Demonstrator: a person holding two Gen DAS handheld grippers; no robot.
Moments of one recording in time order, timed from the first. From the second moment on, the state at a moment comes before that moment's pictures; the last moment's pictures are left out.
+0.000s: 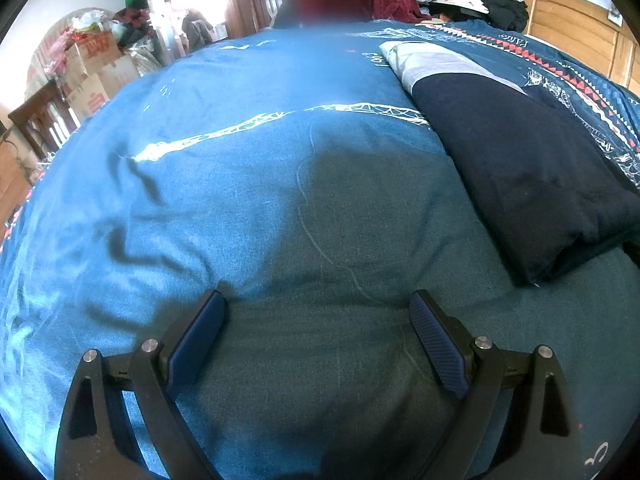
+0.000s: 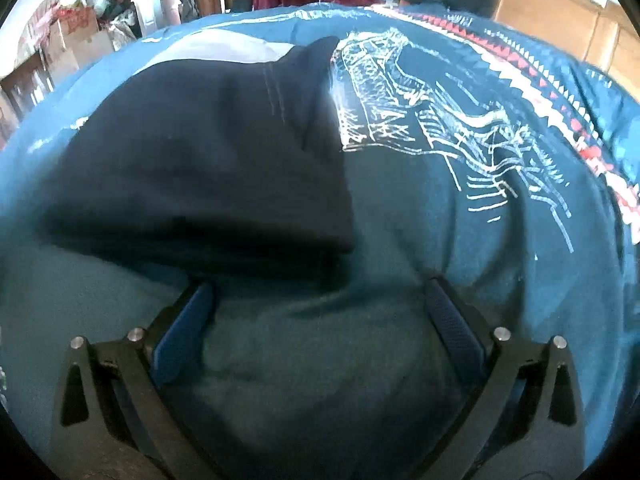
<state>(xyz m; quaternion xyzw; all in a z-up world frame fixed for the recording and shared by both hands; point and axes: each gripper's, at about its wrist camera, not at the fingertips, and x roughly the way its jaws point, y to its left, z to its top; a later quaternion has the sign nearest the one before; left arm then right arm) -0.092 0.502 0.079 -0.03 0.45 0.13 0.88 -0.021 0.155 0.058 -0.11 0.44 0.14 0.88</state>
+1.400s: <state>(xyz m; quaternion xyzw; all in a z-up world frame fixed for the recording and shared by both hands) -0.090 0.501 0.080 -0.04 0.47 0.14 0.87 -0.022 0.156 0.059 -0.11 0.43 0.14 0.88</state>
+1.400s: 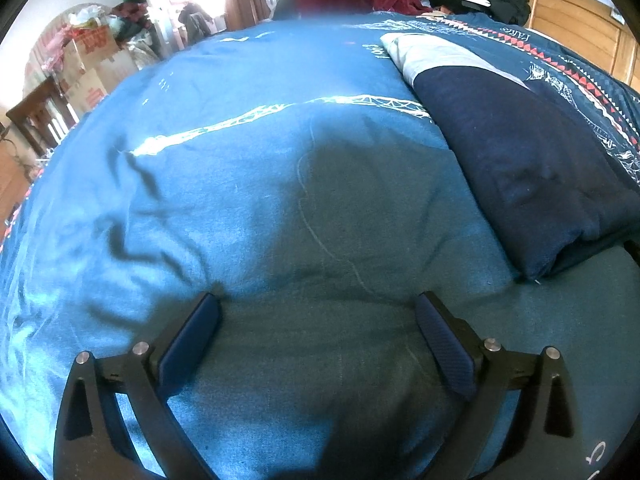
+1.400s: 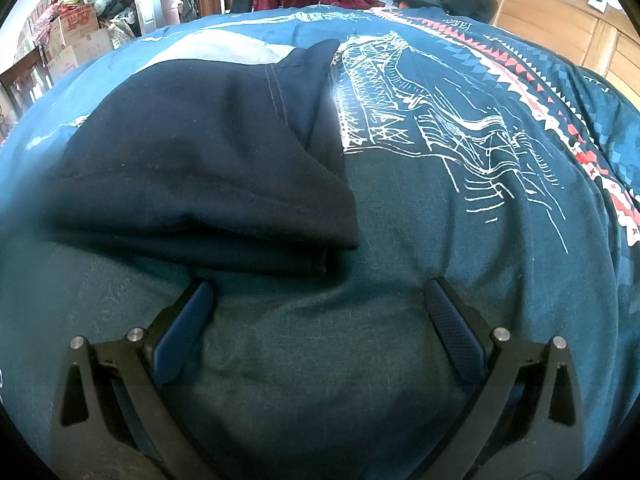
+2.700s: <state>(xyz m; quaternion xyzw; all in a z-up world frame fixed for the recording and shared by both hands) -0.093 0.503 0.082 -0.04 0.46 0.14 0.87 -0.022 0.156 0.058 -0.11 0.43 0.14 0.88</state>
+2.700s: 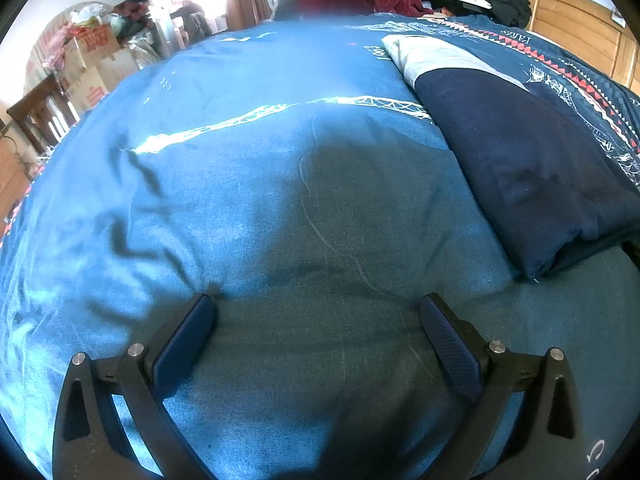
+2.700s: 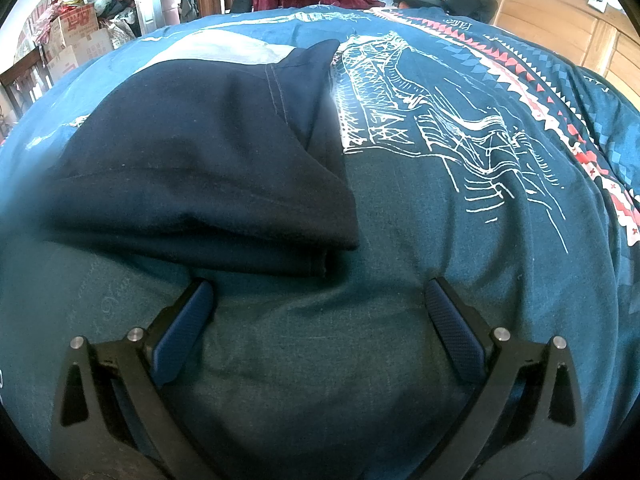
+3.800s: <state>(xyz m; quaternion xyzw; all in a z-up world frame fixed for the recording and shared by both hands) -0.093 0.504 0.081 -0.04 0.47 0.14 0.87 -0.021 0.156 0.058 -0.11 0.43 0.14 0.88</state>
